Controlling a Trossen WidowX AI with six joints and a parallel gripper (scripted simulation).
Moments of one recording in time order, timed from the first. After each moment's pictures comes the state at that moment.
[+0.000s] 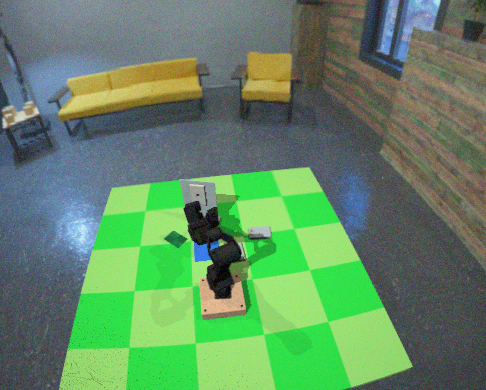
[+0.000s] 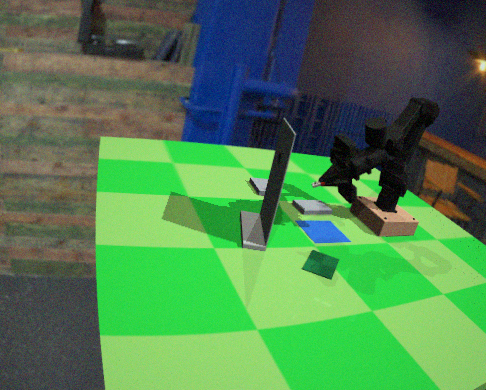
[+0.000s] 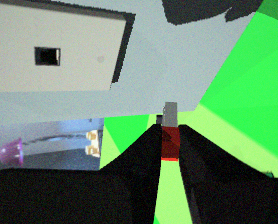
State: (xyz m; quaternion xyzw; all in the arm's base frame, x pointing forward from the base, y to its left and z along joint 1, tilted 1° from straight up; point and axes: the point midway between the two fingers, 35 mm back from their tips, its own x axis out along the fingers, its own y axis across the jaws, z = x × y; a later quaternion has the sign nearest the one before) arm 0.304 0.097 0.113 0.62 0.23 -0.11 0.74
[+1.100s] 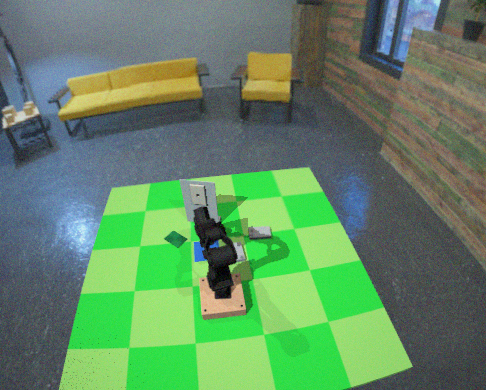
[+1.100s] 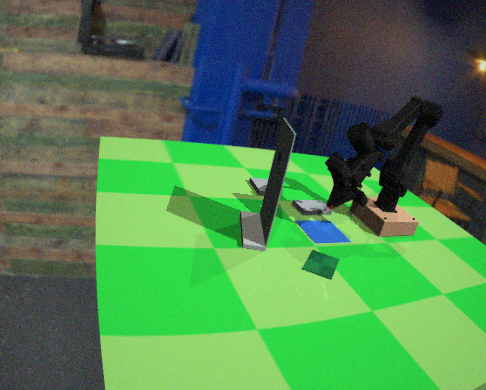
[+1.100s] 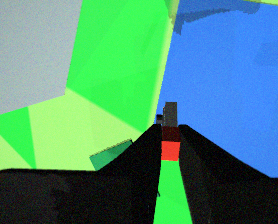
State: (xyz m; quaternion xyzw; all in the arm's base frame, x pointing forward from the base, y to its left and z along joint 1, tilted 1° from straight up) arm 0.253 0.072 0.051 0.58 0.41 -0.23 0.66
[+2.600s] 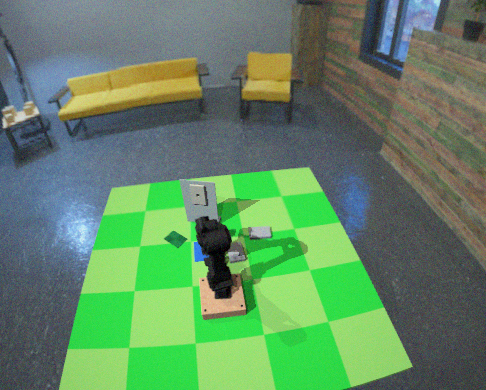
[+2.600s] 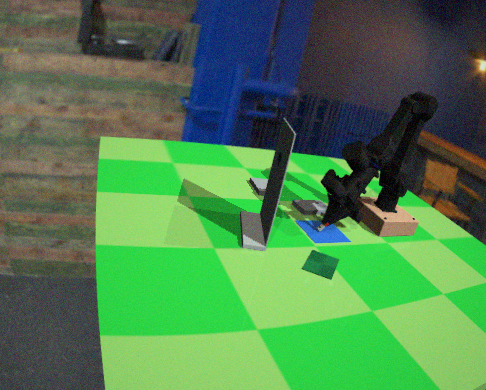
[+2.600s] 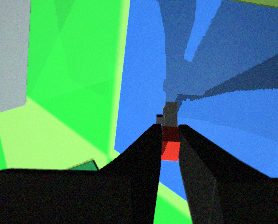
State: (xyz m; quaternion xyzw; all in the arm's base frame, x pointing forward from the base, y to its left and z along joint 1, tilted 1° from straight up) arm 0.251 0.073 -0.001 0.58 0.41 -0.23 0.66
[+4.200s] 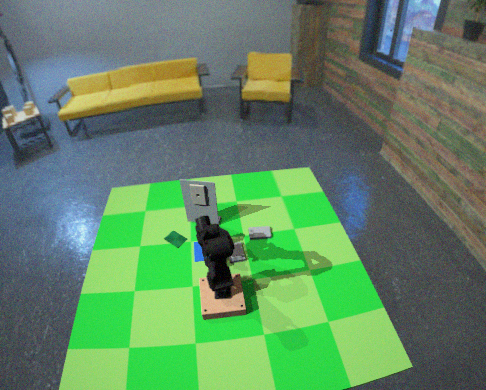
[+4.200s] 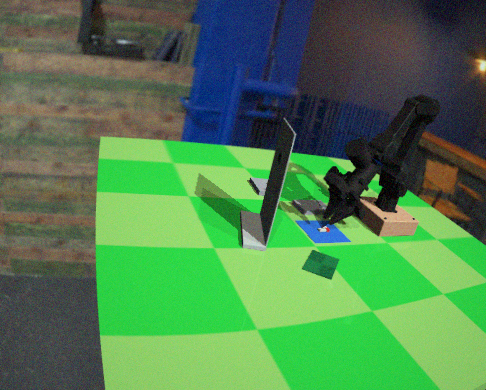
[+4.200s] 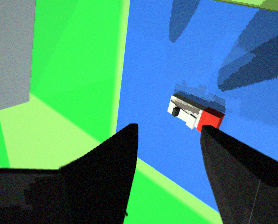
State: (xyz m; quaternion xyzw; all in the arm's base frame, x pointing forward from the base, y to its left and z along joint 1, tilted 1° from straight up) arm 0.243 0.070 0.009 0.58 0.41 -0.23 0.66
